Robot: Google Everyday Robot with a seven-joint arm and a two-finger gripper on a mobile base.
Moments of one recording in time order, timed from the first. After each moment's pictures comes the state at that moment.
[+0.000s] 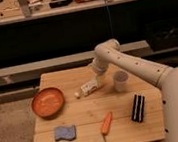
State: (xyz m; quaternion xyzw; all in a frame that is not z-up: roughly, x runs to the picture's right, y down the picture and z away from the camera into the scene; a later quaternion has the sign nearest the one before) arm 0.035 0.021 0.900 -0.23 -0.18 -0.13 0.95
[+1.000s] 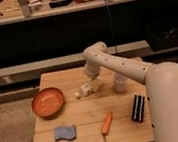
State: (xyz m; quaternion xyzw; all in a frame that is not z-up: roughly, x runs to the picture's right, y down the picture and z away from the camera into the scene) arm 0.012 0.059 0.908 -0.28 -0.14 -0.13 0.94
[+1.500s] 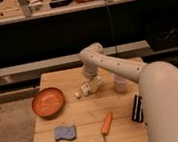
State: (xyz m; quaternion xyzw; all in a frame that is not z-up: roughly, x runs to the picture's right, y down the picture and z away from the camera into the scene) arm -0.004 0.062 0.916 -0.30 -0.14 -0.15 0.93
